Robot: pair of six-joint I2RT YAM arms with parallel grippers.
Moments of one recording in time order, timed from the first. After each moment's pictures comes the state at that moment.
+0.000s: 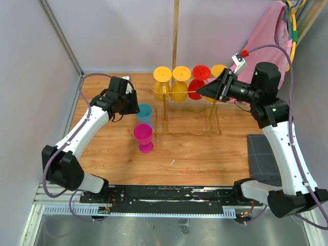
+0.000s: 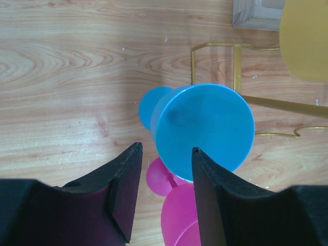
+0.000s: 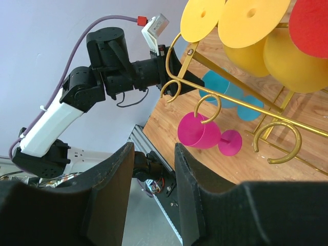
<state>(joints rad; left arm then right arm) -0.34 1.40 1.25 -0.65 -0.03 -0.39 0.24 1.17 1.48 -0.53 -0.76 0.70</state>
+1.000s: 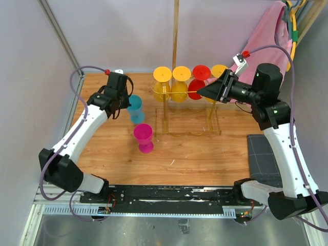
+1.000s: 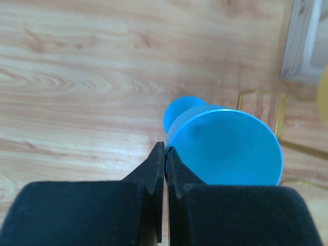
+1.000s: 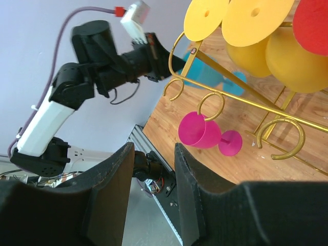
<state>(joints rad) -0.36 1.42 1.32 -0.70 -0.31 -0.38 0.24 1.16 1.47 -0.53 -0.76 0.69</state>
